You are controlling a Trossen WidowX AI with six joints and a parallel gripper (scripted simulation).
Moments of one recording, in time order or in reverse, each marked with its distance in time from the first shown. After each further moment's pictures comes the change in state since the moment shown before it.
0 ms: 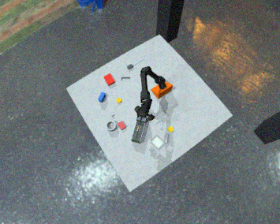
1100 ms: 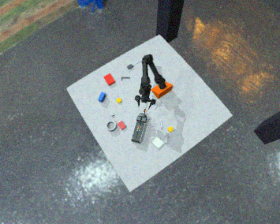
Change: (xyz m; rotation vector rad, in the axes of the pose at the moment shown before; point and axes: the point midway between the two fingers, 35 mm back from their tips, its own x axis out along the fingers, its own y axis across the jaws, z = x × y) arm -0.065 -0.060 -0.079 -0.348 -0.120 0.170
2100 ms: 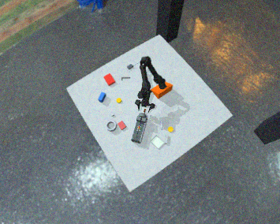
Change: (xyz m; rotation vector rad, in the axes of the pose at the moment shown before) arm 0.070 -0.004 -0.073 -0.002 -0.007 -0.009
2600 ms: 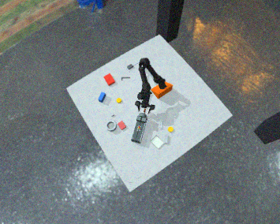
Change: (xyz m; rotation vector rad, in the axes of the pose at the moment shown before) arm 0.018 0.000 -0.018 -0.002 0.004 0.001
